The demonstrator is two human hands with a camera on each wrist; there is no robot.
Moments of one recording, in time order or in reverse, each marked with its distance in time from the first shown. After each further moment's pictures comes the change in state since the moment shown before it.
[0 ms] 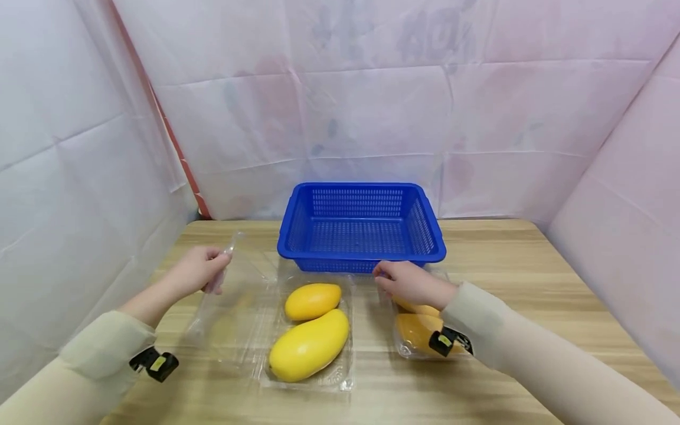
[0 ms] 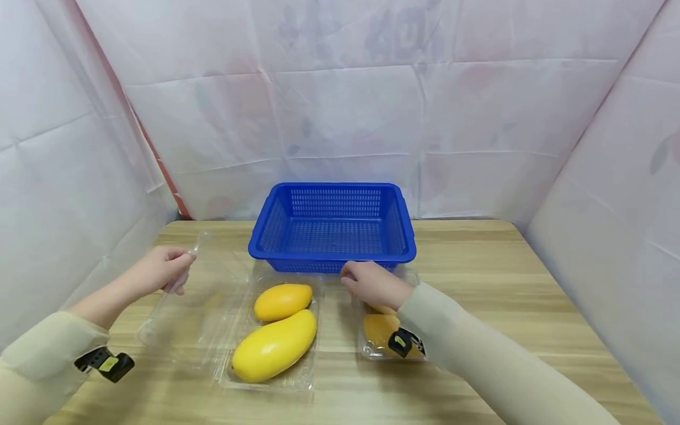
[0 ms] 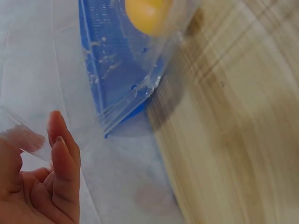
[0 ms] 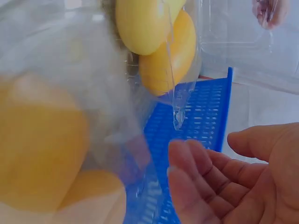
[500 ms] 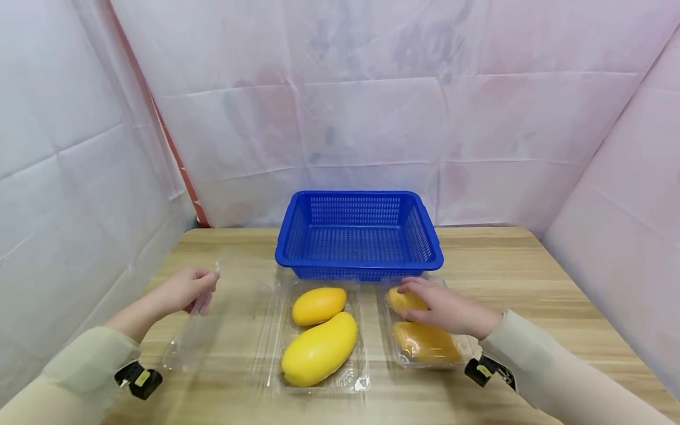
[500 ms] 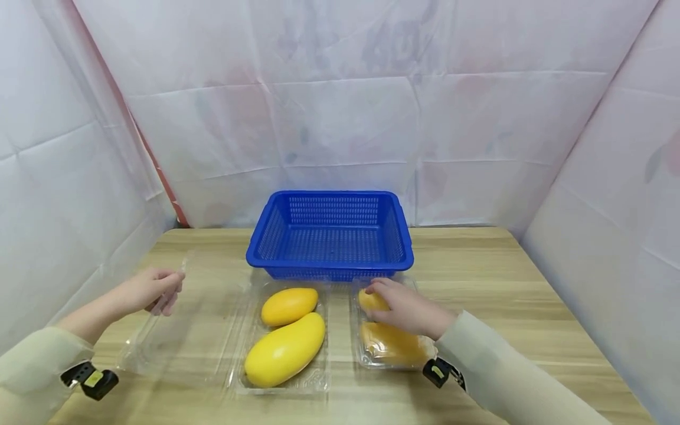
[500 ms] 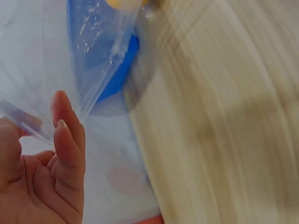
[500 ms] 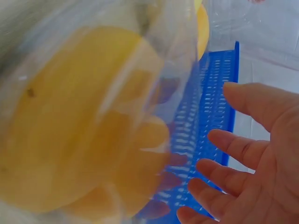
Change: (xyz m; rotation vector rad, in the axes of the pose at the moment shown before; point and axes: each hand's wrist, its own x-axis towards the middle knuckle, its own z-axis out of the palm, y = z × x) left_hand -0.006 -0.034 -0.002 -0.103 -0.118 -0.049; right_hand -0.051 0.035 -0.002 -0.109 0.089 -0.121
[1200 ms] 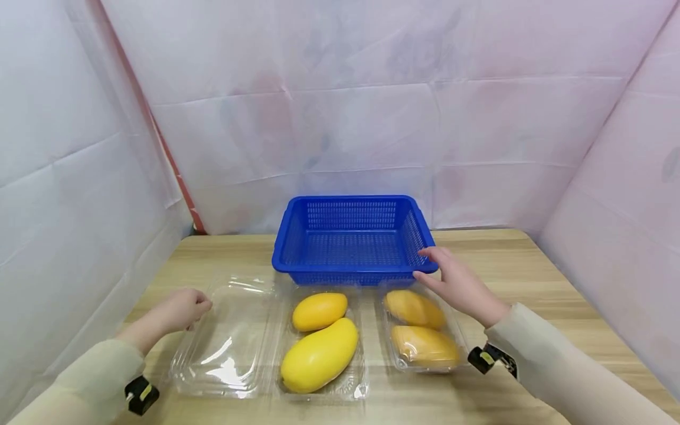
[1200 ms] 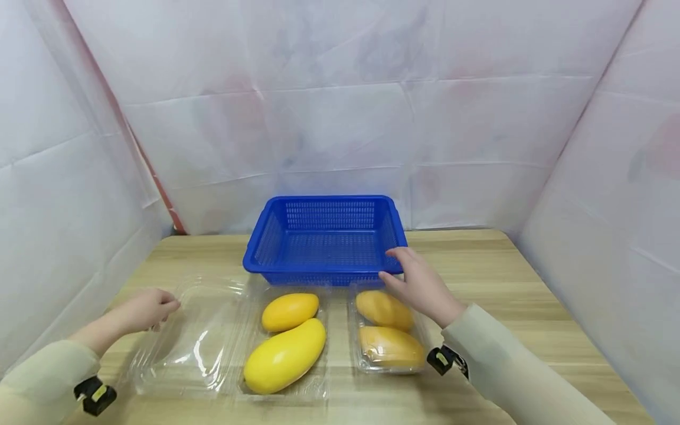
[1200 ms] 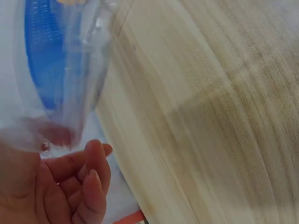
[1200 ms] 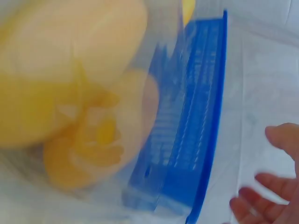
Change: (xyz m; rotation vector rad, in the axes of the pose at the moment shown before) left_hand 0.004 -0.031 0.010 0.378 0.042 -0.055; right_hand 0.003 0.018 -0.021 0.003 0.375 0.105
